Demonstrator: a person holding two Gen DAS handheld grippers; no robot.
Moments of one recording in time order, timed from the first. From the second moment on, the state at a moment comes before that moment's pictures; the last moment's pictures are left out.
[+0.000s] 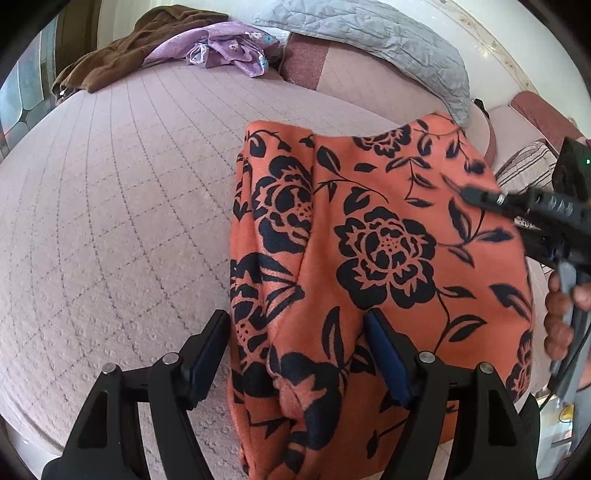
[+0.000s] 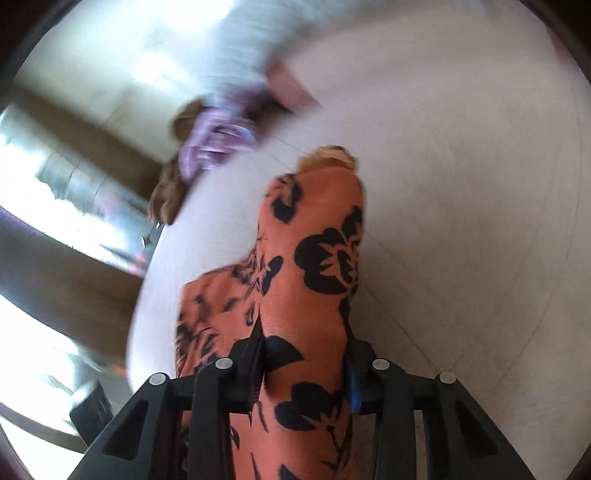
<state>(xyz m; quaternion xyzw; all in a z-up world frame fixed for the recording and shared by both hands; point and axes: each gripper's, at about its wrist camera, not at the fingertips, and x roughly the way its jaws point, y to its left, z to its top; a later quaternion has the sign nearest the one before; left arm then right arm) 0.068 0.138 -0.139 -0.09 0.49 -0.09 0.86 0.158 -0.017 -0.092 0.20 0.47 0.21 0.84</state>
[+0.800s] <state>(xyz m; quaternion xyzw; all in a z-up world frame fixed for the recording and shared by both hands) 0.010 0.133 -0.074 -0.01 0.45 -0.02 0.89 0.036 -0.011 -0.108 0.15 0.49 0.25 0.82</state>
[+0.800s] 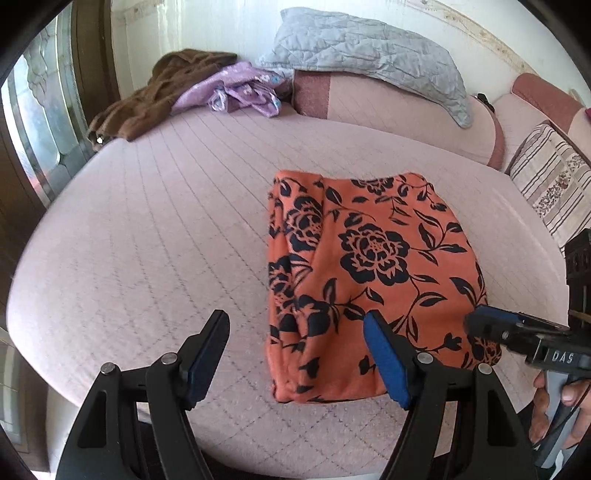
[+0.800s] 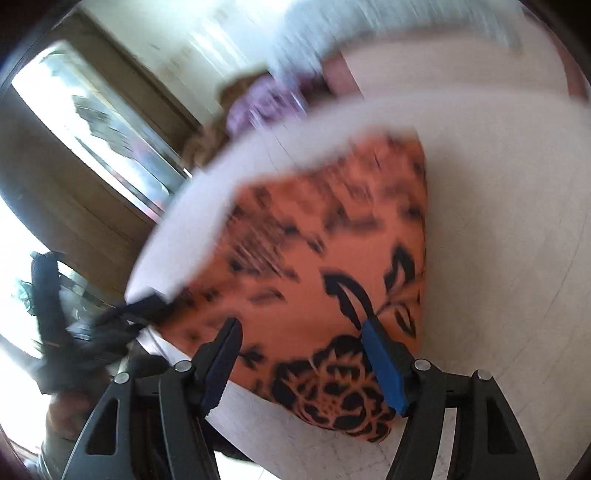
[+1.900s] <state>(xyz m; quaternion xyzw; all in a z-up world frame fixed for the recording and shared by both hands) 0.033 0.172 -0.105 -0.19 0.49 -0.11 0.85 0.051 -0.072 -0.092 0.24 0.46 0.23 0.82</state>
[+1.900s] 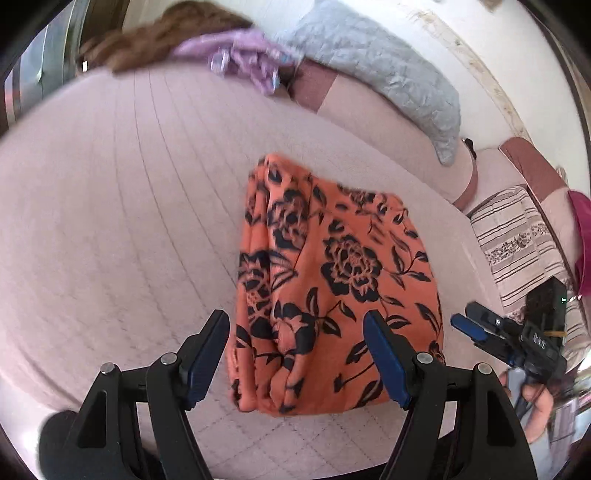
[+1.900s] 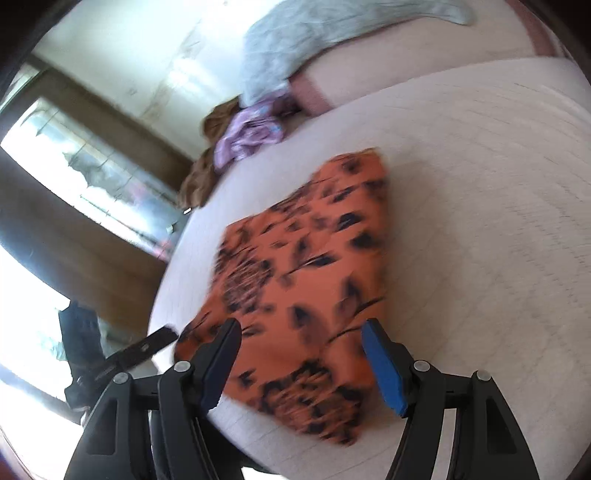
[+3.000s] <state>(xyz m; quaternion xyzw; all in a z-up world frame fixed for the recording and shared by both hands) 0.065 0.178 -0.104 -0.21 0.47 -0.14 0.84 0.078 -0.093 -0.130 0.29 0.51 0.21 0.78</state>
